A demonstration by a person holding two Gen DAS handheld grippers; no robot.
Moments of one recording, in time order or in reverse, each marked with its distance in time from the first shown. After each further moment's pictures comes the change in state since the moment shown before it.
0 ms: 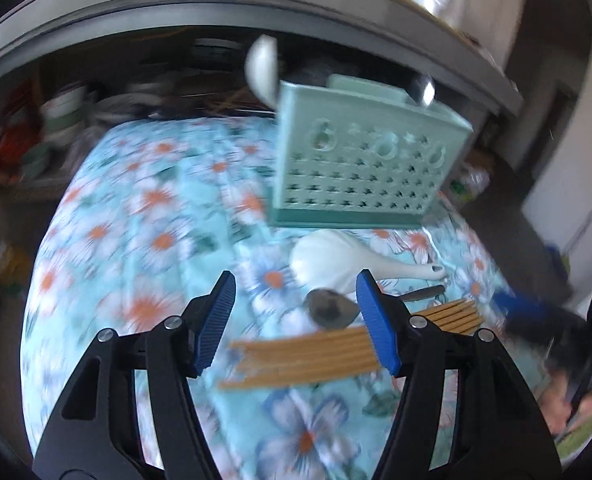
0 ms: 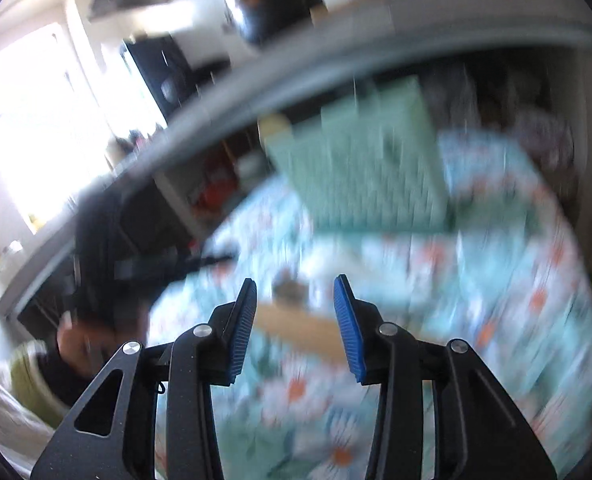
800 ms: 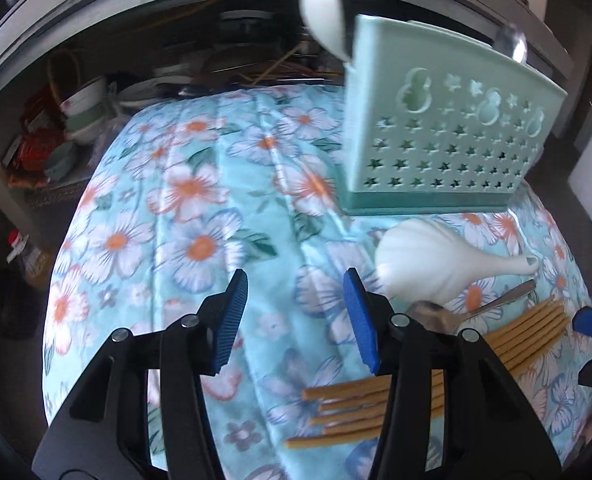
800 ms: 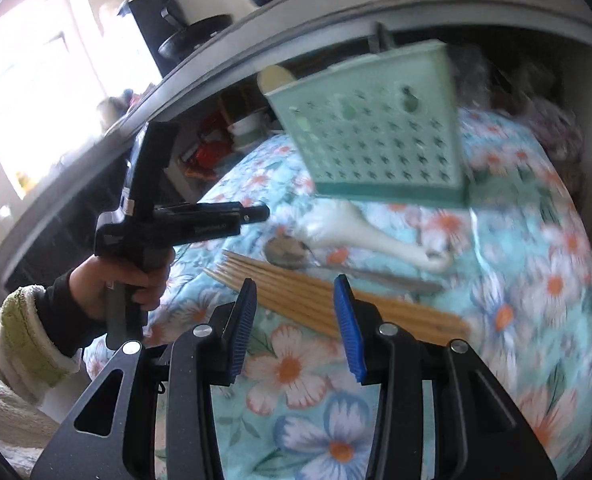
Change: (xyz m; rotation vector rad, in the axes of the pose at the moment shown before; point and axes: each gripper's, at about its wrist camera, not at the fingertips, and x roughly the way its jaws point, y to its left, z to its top) left arm 0.043 0.037 -0.001 -0.018 0.088 0.187; right arm 0.023 0.012 0.023 -0.120 0.093 -0.003
